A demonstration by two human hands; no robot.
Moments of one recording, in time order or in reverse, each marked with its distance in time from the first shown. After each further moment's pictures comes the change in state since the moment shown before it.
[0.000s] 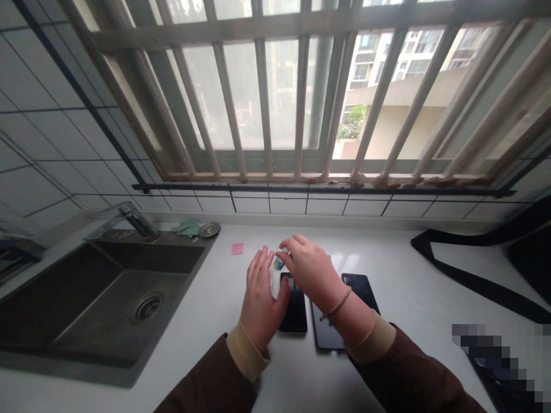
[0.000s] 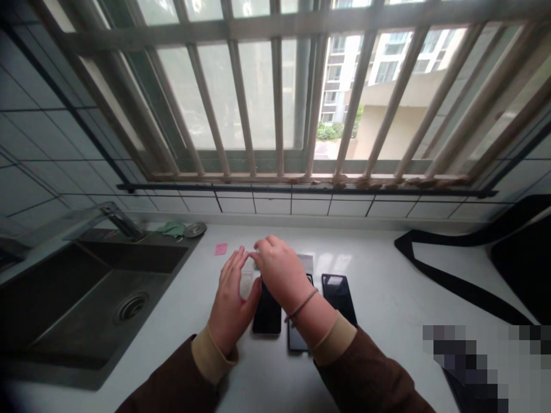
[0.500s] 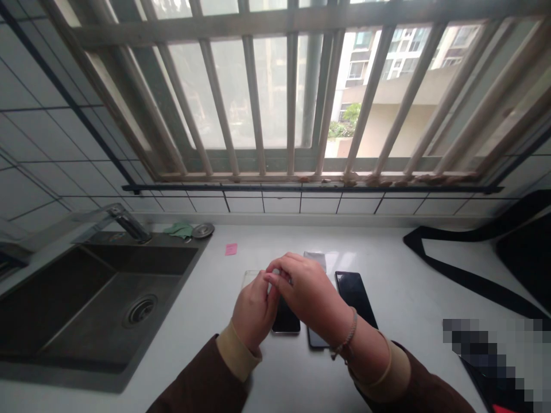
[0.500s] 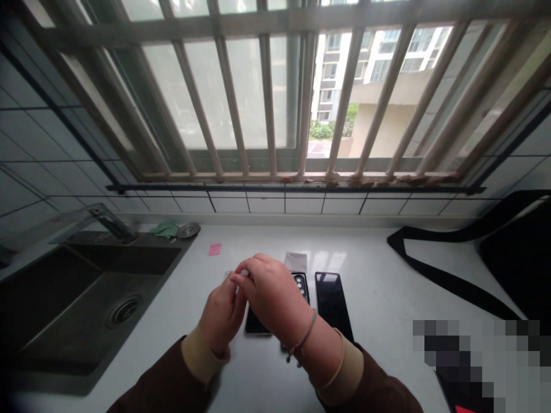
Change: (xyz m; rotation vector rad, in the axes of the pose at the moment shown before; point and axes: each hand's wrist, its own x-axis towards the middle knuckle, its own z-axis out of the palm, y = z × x) left_hand -0.001 0.006 -0.010 -0.005 -0.109 0.069; right_hand -0.032 -0.022 -0.029 0.358 -0.050 0.013
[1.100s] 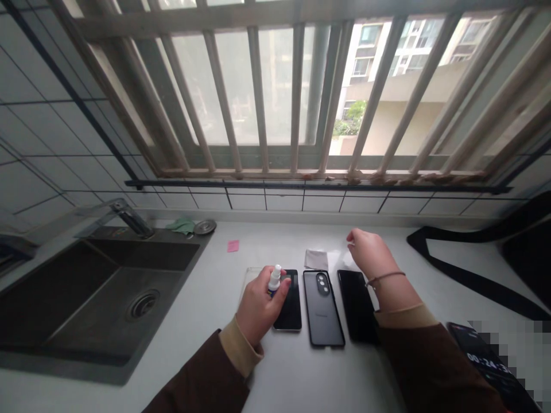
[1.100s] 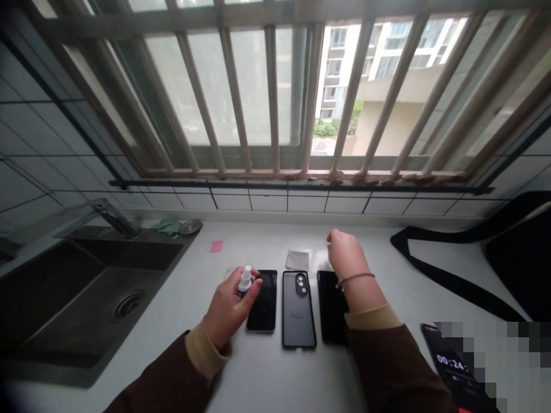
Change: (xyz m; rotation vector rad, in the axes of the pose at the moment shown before) left_hand 0.002 0.001 0.005 -0.300 -0.165 -0.303; right_hand 0.002 0.162 -0.076 -0.700 0.011 0.552
